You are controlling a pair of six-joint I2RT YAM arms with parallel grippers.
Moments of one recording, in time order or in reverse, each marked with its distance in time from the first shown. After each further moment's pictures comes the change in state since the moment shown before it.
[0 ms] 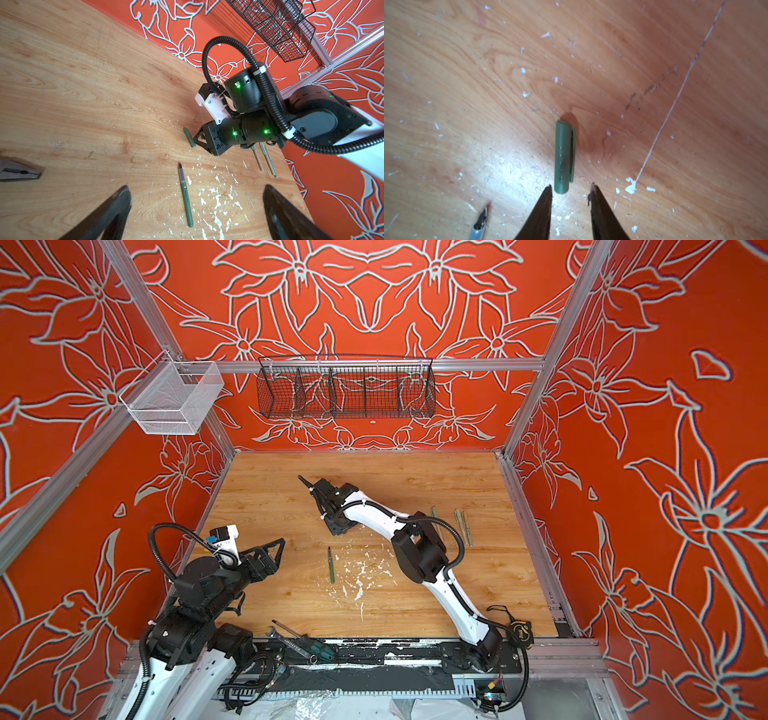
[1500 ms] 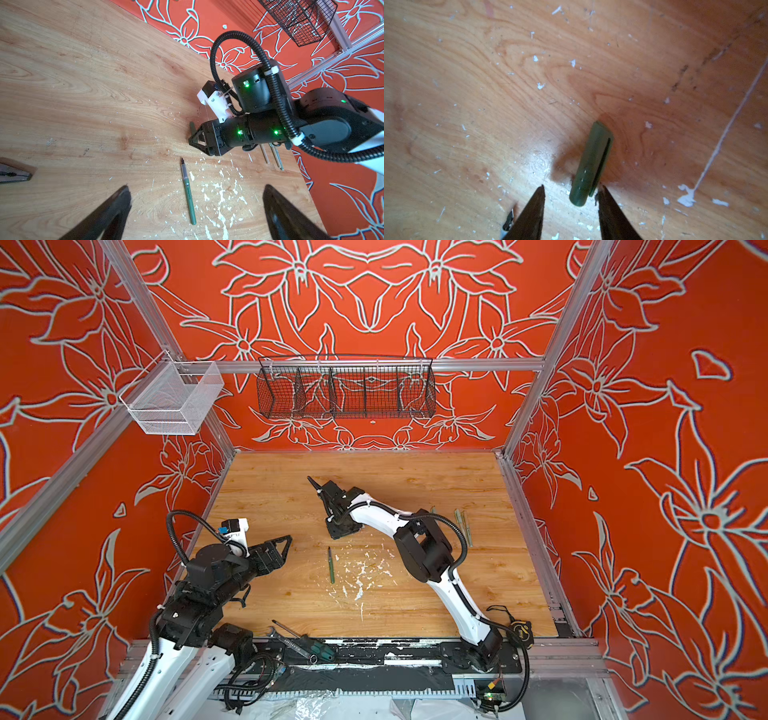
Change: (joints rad) left arm 0.000 0.145 0.017 0.048 0.033 0.019; right arm -0.027 -0.045 -0.154 0.142 -0.193 0.152
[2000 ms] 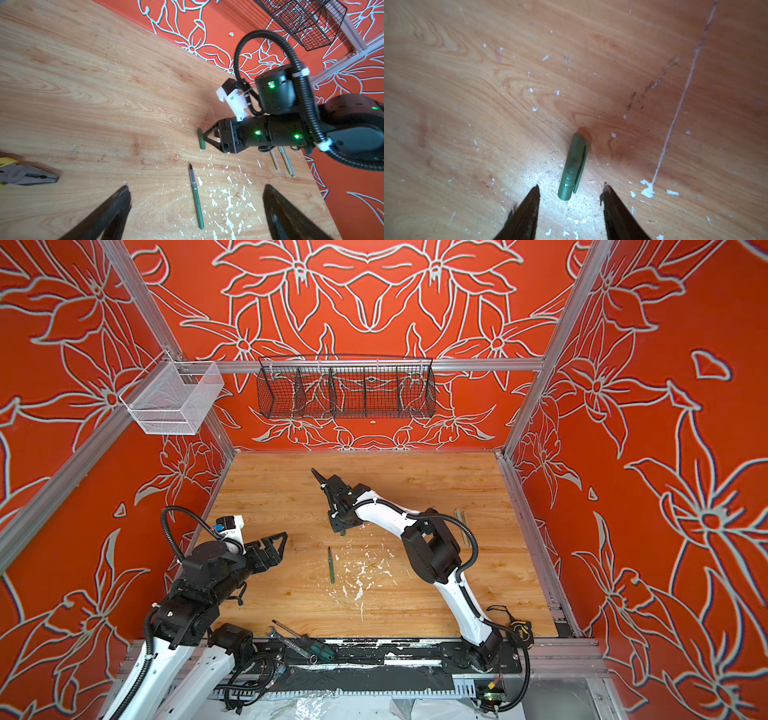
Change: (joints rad) left arm 0.000 0.027 0.053 -0.038 -0.050 0.033; right arm -0.015 -0.068 -0.061 0.066 0.039 0.006
